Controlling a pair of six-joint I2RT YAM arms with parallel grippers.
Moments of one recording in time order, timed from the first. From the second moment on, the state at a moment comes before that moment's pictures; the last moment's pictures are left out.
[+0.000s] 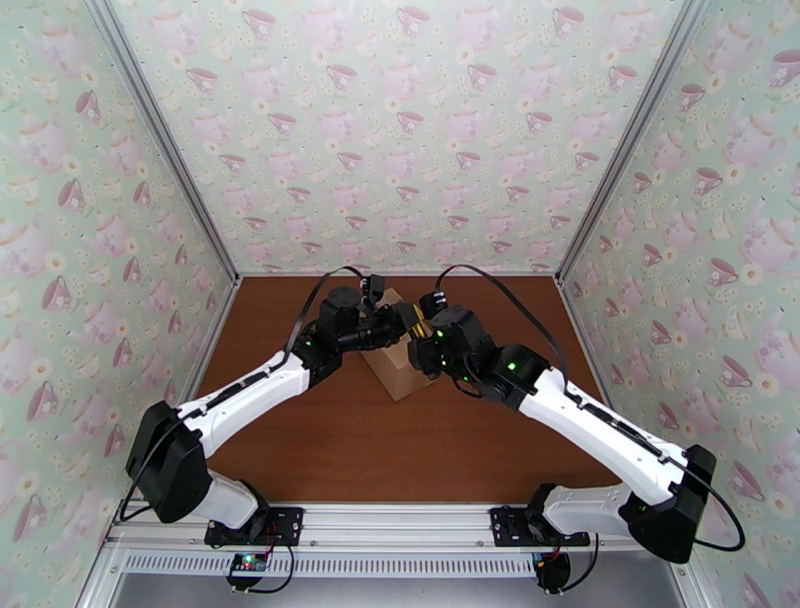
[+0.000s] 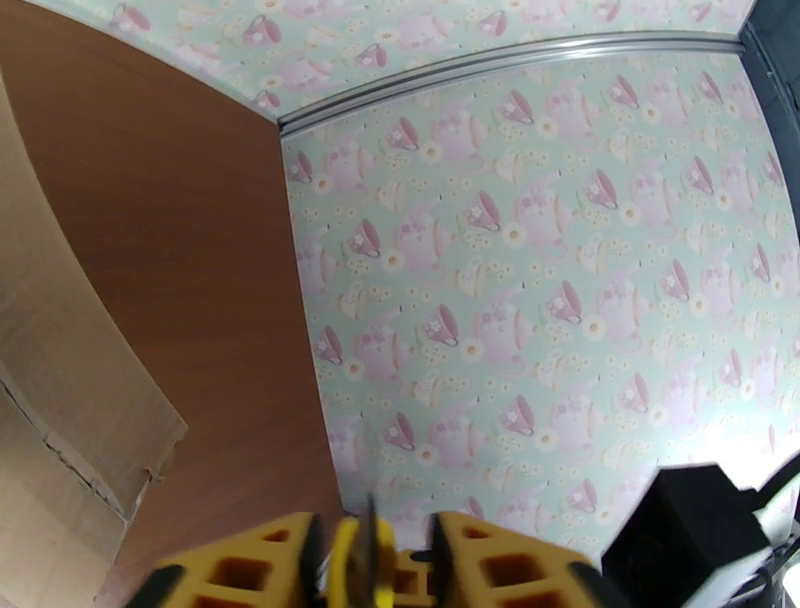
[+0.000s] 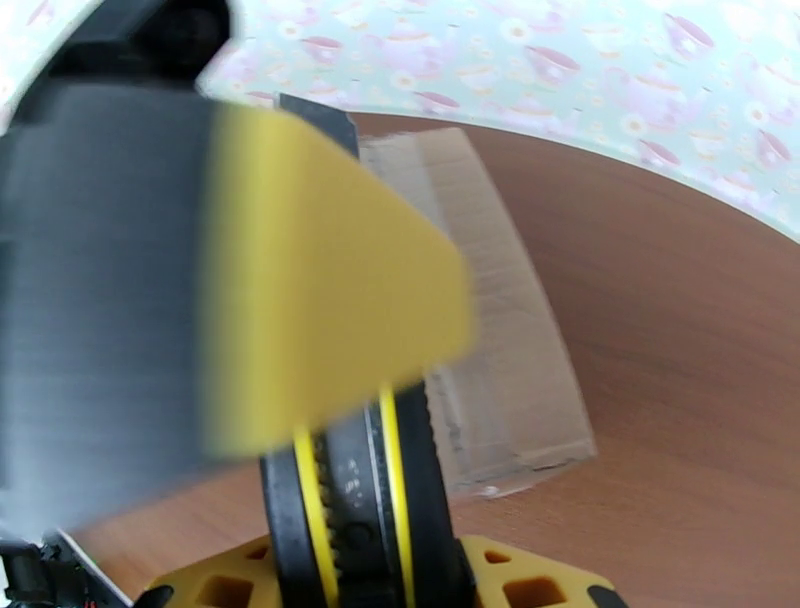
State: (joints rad) left arm -0.65 1.50 1.18 0.10 0.42 -1.16; right arm 0.83 1.29 1.28 -0.69 0.23 0.39
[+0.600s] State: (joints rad) left arm -0.62 1.39 1.13 0.03 0.40 -1.16; right arm 0.82 1.29 1.28 -0.83 0.28 0.40
